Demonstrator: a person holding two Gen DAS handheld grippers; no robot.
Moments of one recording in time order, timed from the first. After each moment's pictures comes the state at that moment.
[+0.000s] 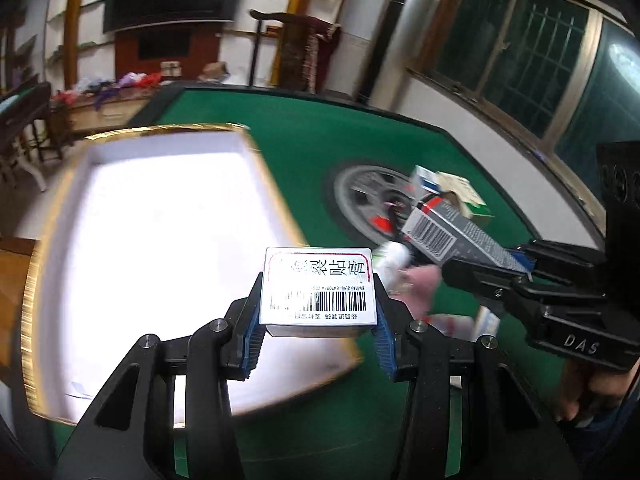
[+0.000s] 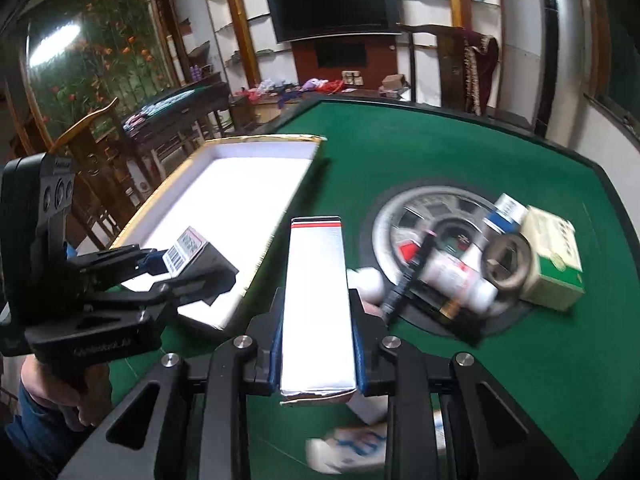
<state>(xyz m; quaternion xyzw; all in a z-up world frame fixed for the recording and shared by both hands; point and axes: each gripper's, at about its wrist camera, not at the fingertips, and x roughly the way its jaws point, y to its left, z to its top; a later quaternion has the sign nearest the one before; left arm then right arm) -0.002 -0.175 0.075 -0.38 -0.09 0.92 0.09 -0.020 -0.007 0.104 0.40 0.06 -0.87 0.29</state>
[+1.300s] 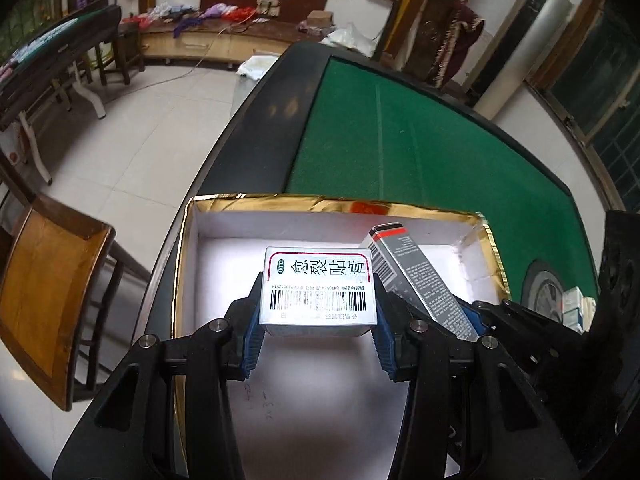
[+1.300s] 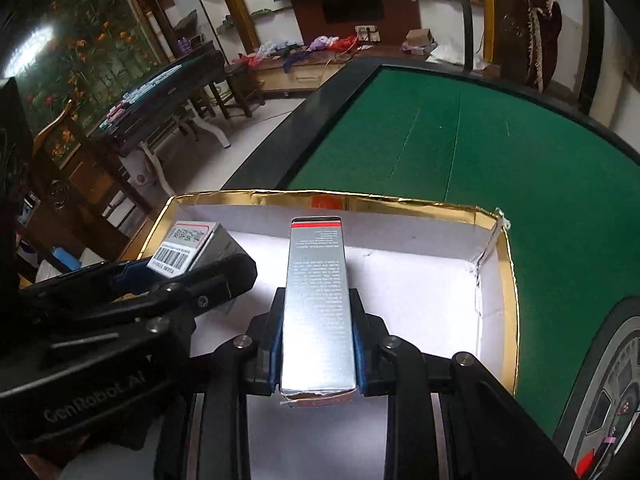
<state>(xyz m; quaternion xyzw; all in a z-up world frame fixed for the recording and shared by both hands) -0.182 -0.355 0.033 -0.48 -0.17 0.86 -0.04 -0.216 -0.241 0.038 0.48 0.04 -0.83 0.29</state>
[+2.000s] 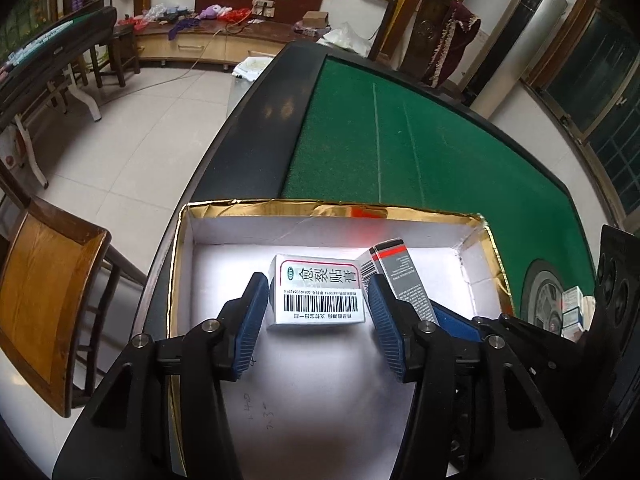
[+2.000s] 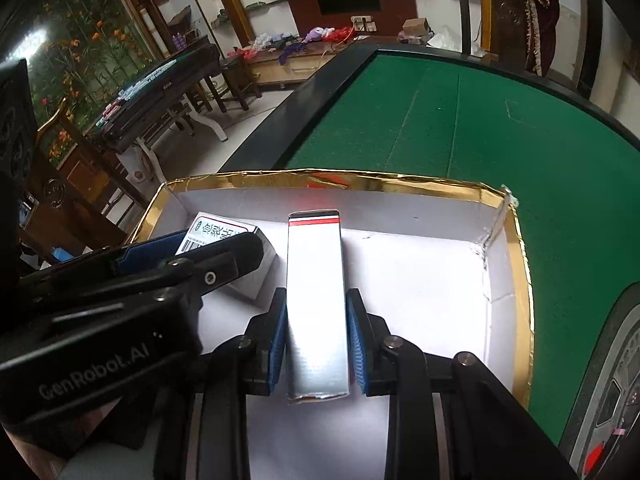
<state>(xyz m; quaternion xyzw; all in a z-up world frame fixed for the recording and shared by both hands) -0.185 -0.363 0.034 -0.48 -0.16 0.86 -0.03 -0.218 -0.240 0.033 0.50 0.03 -0.82 0.29</state>
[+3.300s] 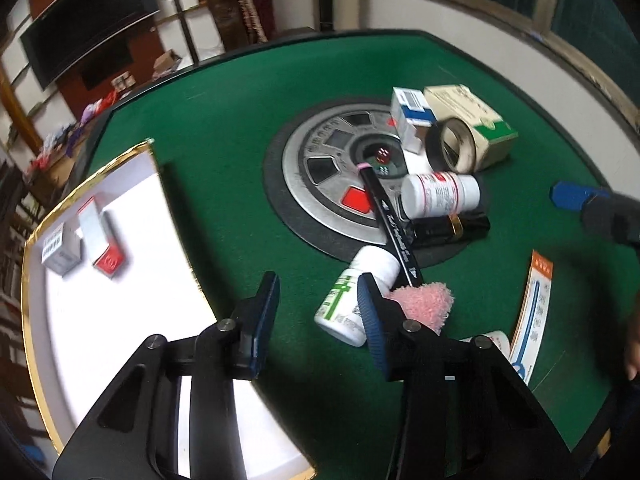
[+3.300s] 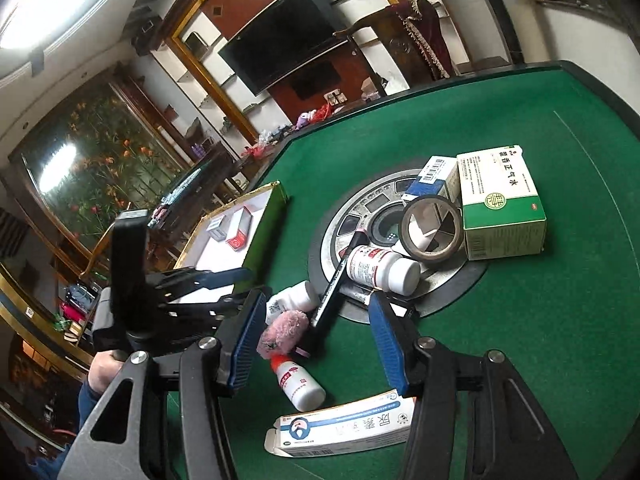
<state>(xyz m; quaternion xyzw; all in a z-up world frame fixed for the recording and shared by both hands) -0.093 -0.079 0.040 -0.48 0.10 0.86 0.13 -0.054 0.143 0.090 0.40 -0.17 -0.85 0.32</state>
